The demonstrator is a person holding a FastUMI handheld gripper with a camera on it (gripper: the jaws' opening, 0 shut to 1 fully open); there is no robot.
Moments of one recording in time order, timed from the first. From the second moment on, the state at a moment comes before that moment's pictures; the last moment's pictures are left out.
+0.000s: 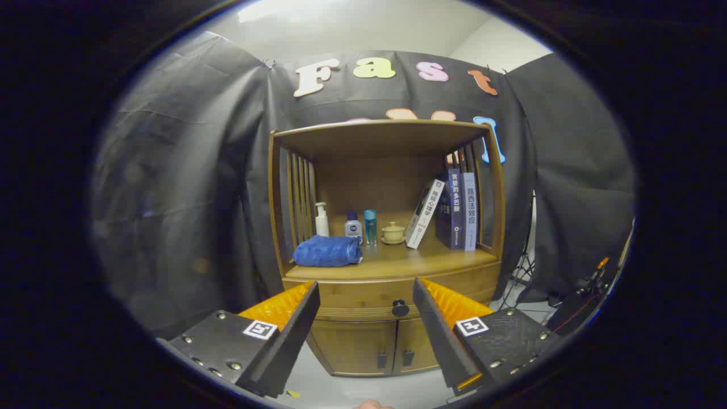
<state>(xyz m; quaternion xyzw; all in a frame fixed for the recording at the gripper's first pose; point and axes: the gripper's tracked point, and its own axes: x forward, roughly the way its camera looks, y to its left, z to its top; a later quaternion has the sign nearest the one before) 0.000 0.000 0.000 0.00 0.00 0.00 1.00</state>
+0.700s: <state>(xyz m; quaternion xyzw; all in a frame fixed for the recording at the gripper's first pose) 0.005 0.001 -0.018 -0.01 0.00 0.00 1.00</state>
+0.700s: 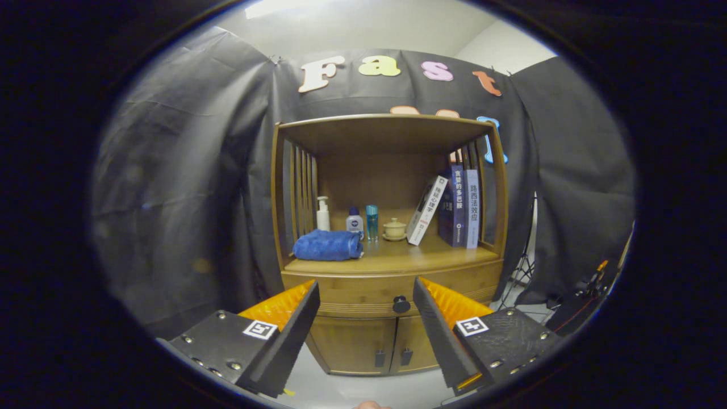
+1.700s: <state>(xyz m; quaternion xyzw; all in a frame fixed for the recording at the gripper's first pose) 0.153 -0.056 -0.122 -0.07 0.04 -0.04 1.00</state>
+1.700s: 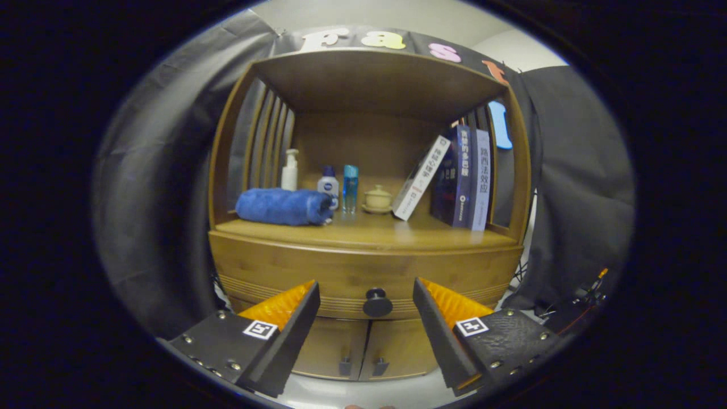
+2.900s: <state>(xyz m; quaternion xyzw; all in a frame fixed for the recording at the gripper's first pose) 0.220 -0.078 -0.184 -0.09 0.09 -0.06 0.99</state>
